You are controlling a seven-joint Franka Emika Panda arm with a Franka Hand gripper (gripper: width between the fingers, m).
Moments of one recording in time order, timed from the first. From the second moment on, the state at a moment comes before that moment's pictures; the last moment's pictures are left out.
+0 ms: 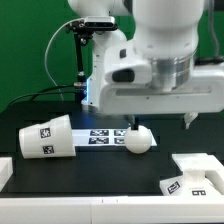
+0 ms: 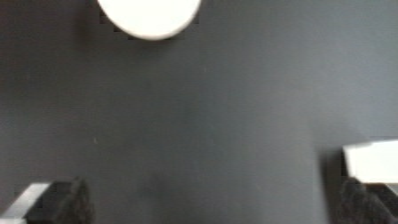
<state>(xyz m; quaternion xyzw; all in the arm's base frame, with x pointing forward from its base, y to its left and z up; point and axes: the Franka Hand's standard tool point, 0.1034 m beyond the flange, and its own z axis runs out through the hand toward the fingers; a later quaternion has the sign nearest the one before) 0.517 0.046 0.073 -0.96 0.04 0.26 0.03</state>
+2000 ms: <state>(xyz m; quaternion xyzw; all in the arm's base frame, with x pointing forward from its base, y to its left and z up) 0.442 0.032 0.035 -0.88 0.06 0.47 0.02</state>
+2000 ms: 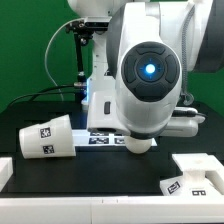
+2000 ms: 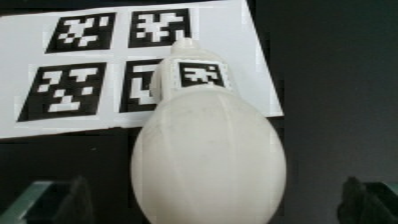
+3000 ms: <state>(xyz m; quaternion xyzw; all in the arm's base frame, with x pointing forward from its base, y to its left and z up) 0.412 0.035 0.015 -0.87 0.07 0.49 0.01</state>
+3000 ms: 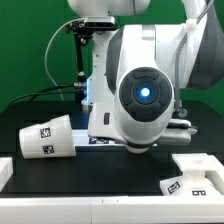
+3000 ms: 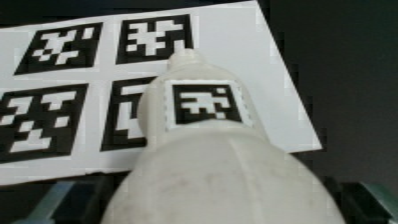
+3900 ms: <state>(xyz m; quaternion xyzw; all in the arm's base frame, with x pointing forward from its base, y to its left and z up) 0.484 0.067 0.094 -0.97 0.04 0.25 0.02</state>
